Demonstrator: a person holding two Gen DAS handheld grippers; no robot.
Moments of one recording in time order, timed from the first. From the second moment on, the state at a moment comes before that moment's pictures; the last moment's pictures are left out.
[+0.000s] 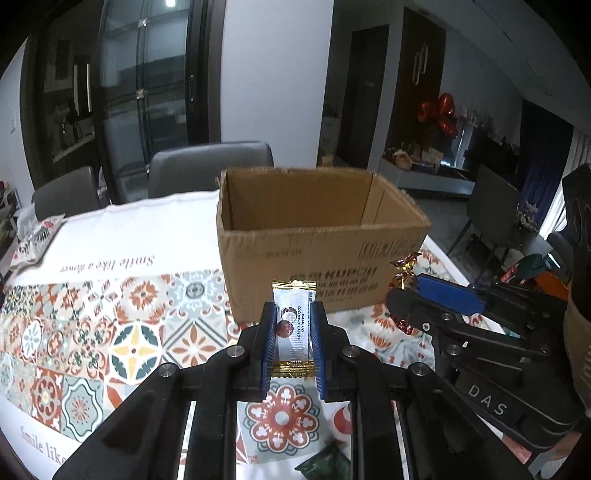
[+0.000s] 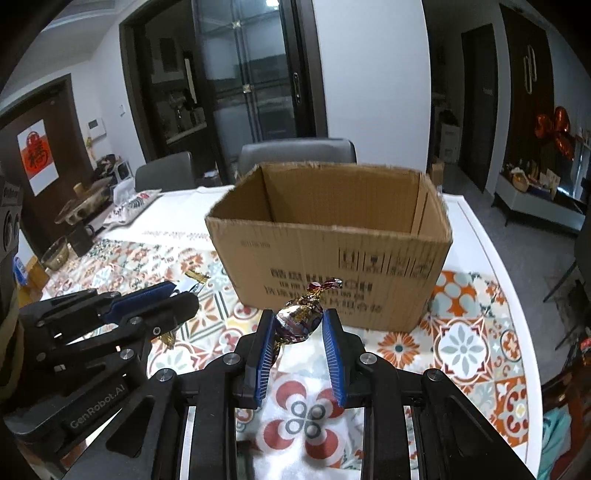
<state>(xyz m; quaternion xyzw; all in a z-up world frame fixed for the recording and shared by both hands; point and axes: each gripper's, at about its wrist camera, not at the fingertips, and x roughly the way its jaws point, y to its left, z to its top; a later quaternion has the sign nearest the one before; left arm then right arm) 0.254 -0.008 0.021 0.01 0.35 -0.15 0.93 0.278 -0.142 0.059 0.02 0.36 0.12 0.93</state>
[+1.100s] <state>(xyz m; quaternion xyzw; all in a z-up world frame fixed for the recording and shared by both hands) 0.343 -0.035 0.086 0.04 0.33 -0.14 0.93 0.354 -0.164 0.130 -0.01 0.32 0.10 0.94</state>
